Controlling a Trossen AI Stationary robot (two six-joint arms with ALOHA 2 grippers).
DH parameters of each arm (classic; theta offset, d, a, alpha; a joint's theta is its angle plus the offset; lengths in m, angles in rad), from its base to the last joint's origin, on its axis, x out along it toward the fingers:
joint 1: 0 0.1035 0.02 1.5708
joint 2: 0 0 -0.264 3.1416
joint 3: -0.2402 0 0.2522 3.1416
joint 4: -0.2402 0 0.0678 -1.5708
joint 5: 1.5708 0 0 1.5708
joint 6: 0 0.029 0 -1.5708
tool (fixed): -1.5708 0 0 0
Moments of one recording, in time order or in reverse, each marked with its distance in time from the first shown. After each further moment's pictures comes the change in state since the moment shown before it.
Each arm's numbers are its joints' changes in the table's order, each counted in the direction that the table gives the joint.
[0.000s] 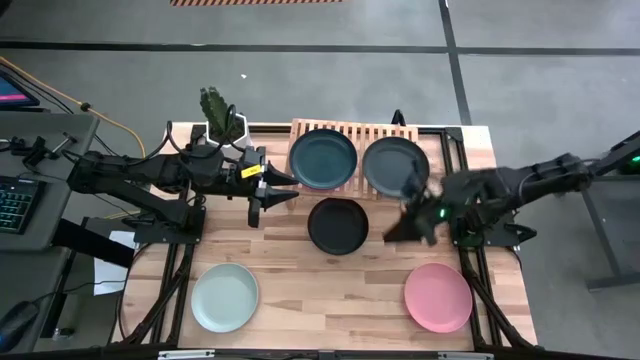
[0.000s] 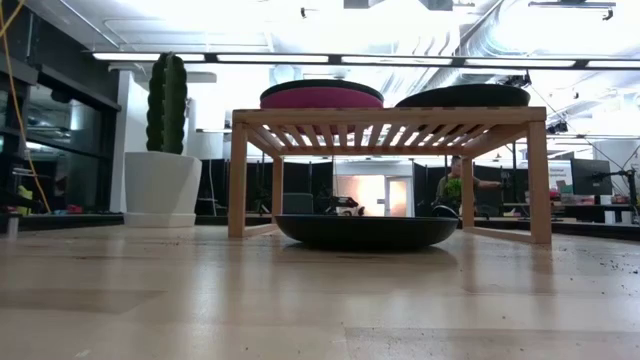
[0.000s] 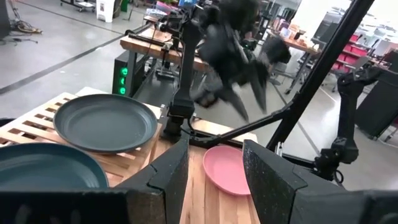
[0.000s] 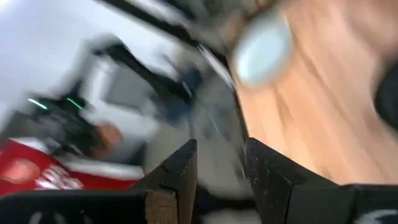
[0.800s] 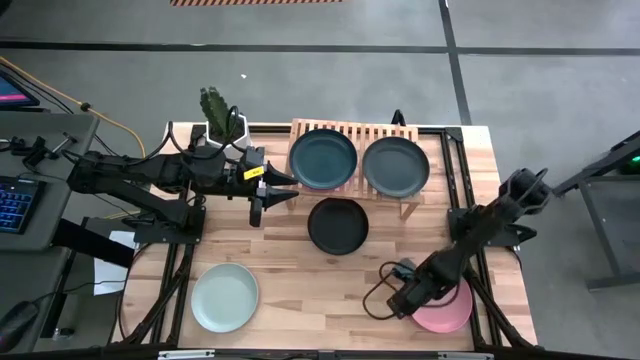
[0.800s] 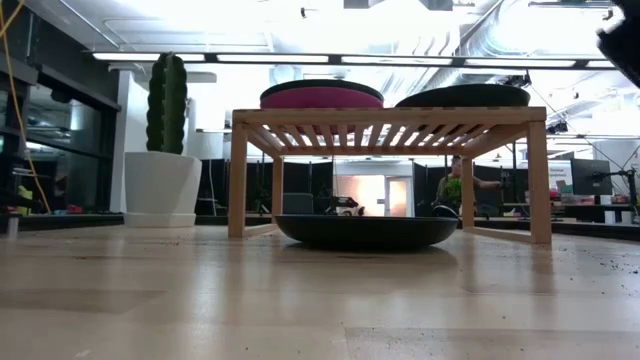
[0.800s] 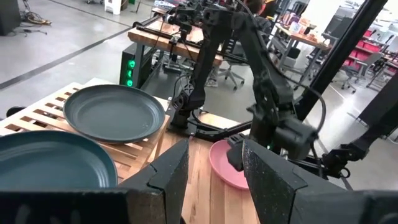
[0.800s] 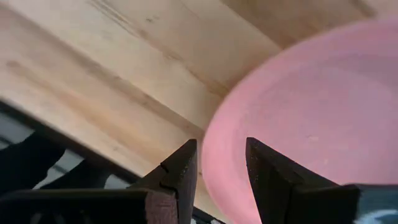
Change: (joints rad) left arm 0.001 0.000 0.000 -0.039 0.023 -0.018; right arm 0.443 -0.621 0.000 -0.380 -0.014 0.690
